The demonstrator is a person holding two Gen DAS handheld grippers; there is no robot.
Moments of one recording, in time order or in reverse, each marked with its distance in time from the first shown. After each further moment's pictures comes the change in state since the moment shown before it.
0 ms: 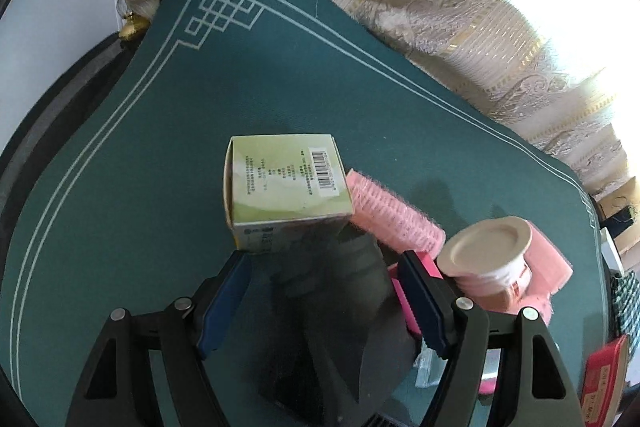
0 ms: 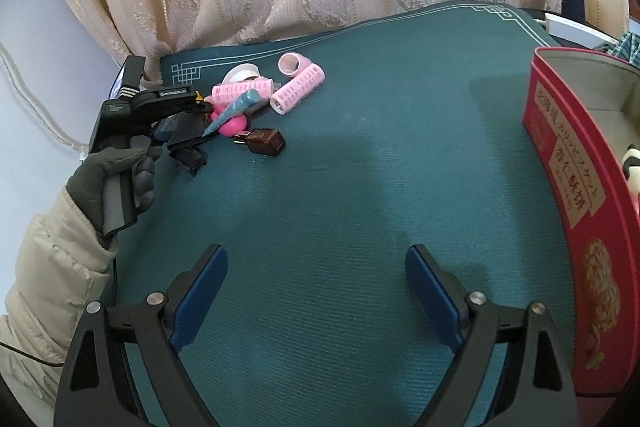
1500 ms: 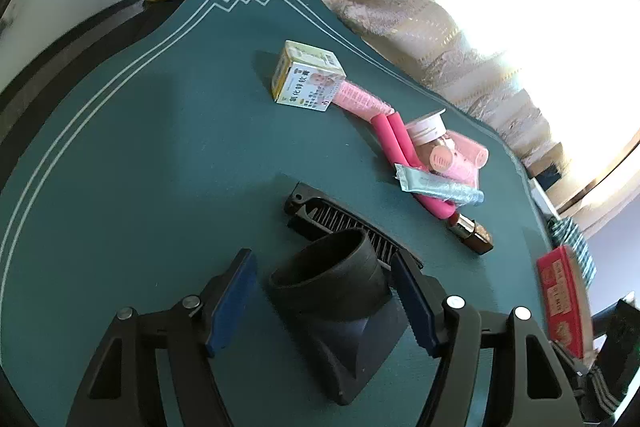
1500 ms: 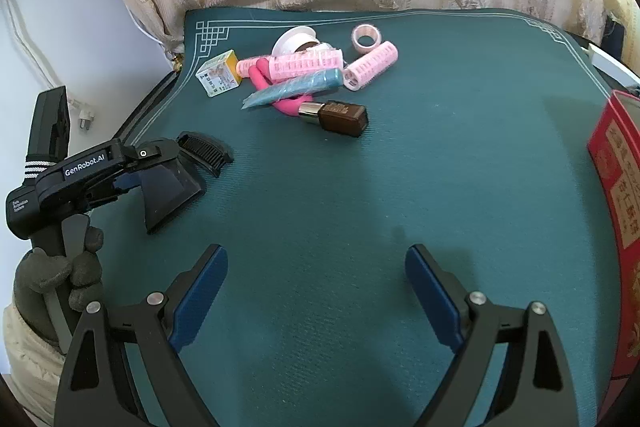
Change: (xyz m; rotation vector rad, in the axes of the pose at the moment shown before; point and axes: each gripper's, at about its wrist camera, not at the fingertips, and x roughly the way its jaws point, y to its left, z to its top) left arm -0.096 0.038 -0.107 0.028 -0.002 -0.252; right arm 0.035 0.075 0.000 -0.114 0.081 -0.045
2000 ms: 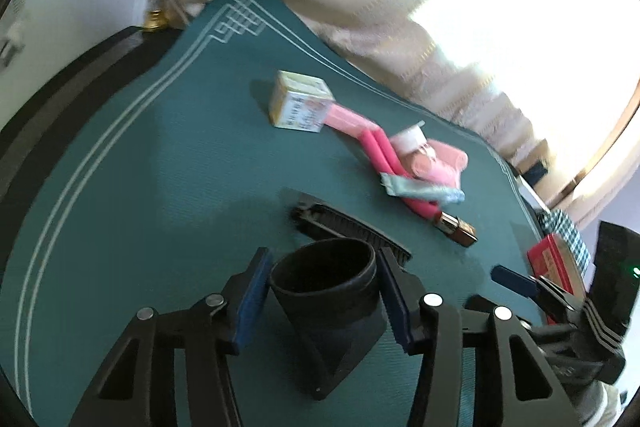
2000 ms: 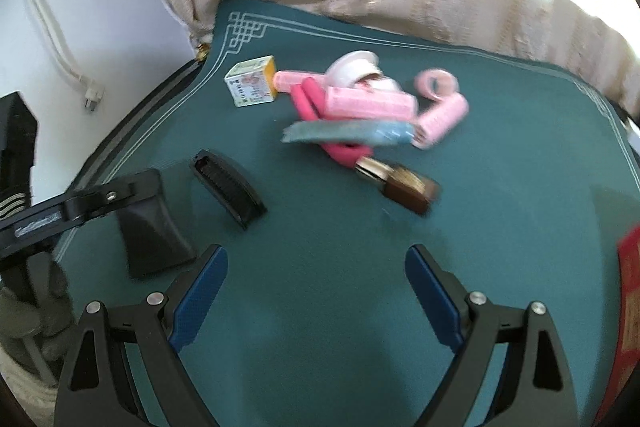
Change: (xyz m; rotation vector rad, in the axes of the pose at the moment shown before) left arm -0.041 0.017 -0.007 0.030 -0.077 -0.034; right arm 0.040 0.049 0.048 -0.183 -0.005 0.000
